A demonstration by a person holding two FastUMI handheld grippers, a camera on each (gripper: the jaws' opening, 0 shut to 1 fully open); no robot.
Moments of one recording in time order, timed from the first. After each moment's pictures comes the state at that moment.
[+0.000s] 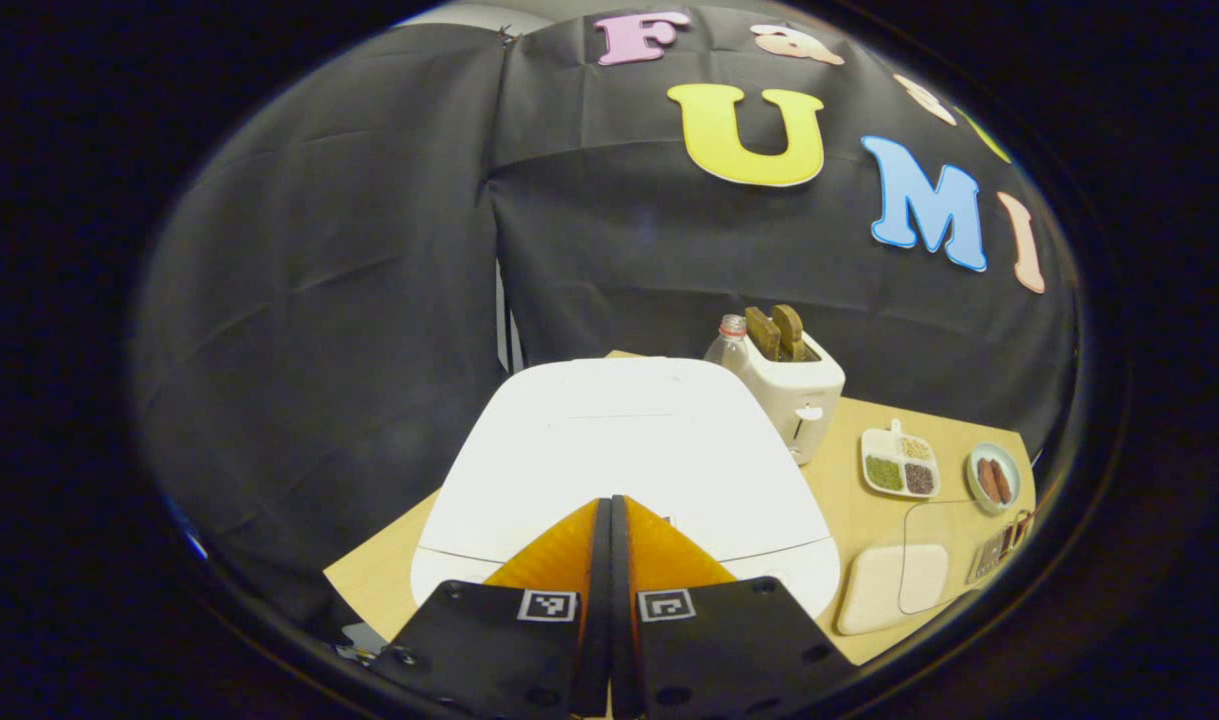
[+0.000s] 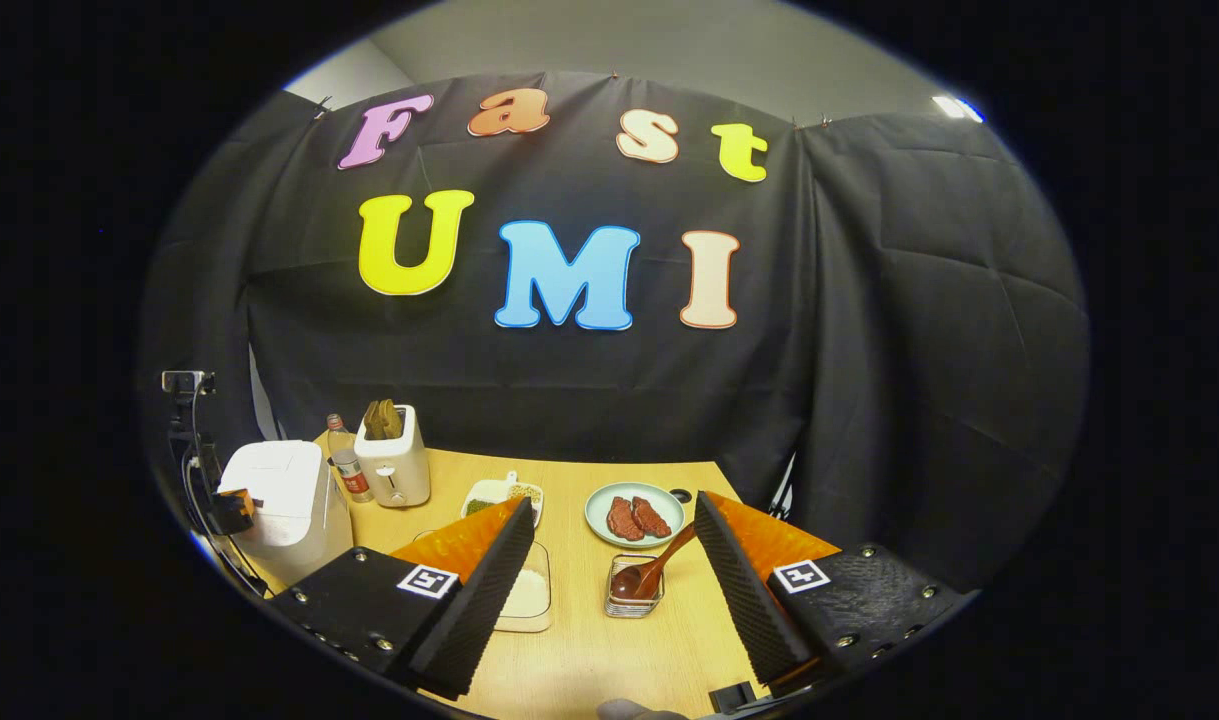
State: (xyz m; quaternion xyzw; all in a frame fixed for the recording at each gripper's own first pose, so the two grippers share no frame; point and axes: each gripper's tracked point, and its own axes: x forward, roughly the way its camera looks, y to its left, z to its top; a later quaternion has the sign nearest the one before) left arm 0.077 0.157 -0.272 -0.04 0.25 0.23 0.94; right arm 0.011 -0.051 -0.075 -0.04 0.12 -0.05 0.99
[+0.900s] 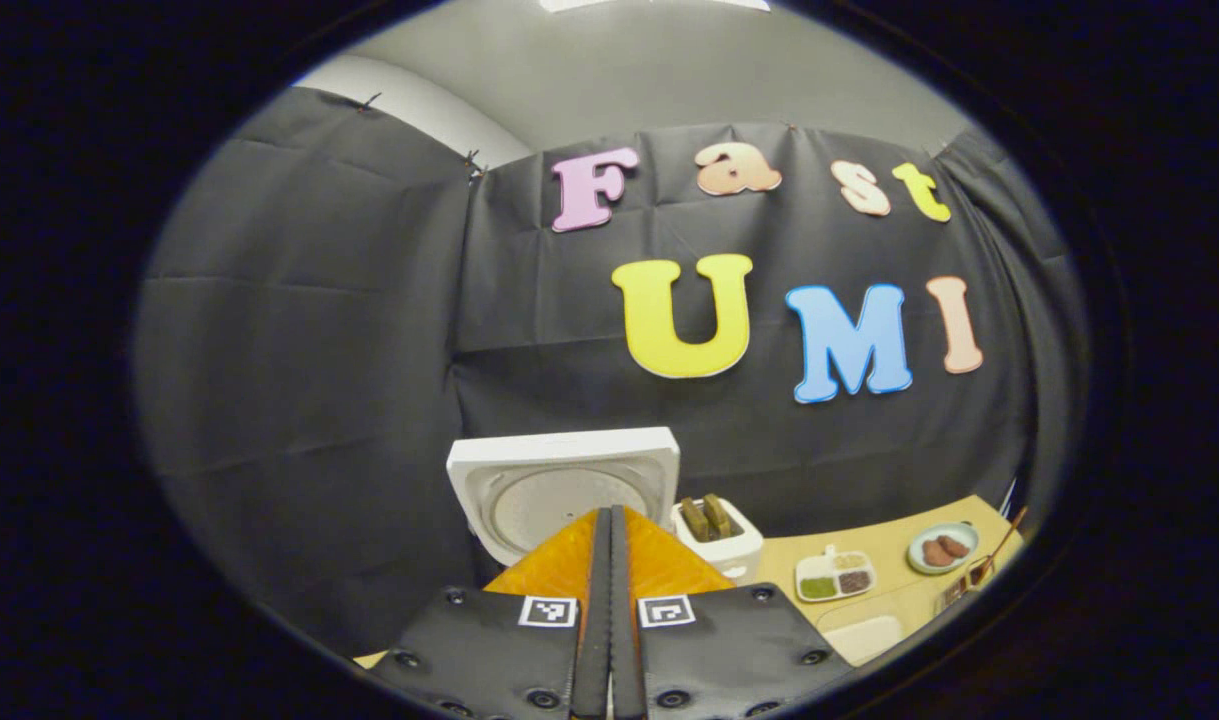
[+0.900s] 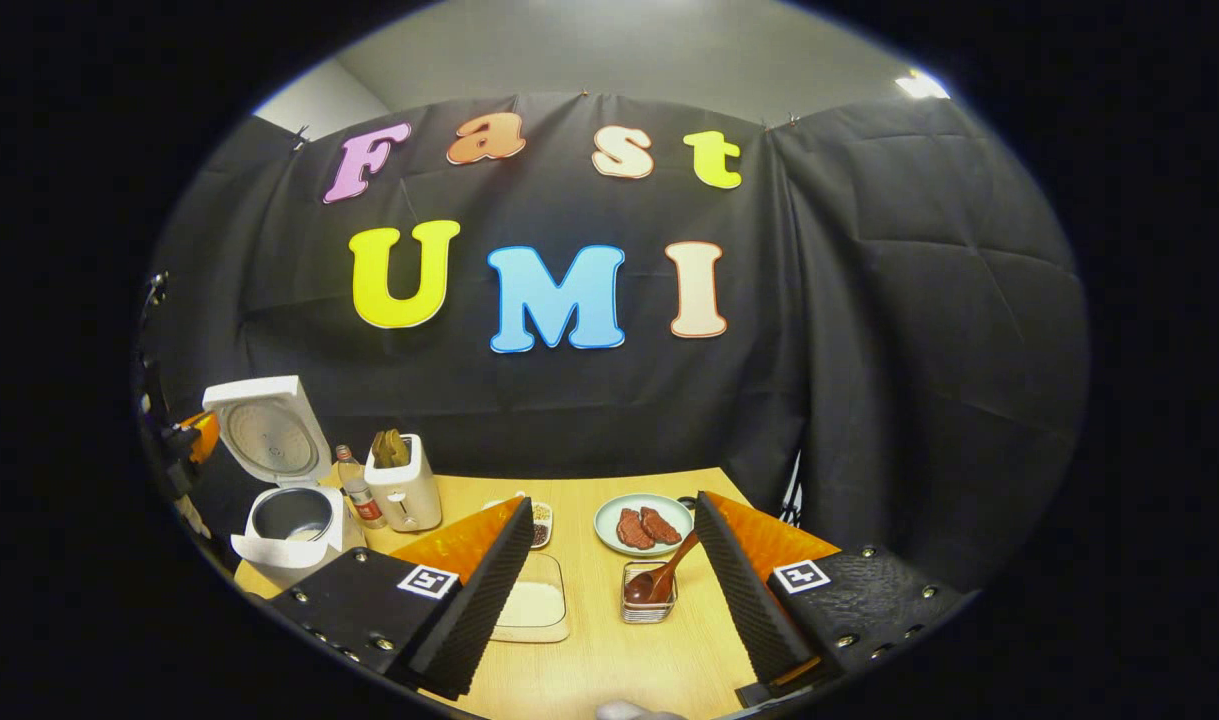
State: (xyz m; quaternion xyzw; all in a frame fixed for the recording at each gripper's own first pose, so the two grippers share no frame) left arm 0.062 0.102 -0.045 0.03 -0.01 0.14 0.99; right arm 0.001 -0.057 -0.067 0.00 0.07 -0.06 1.00
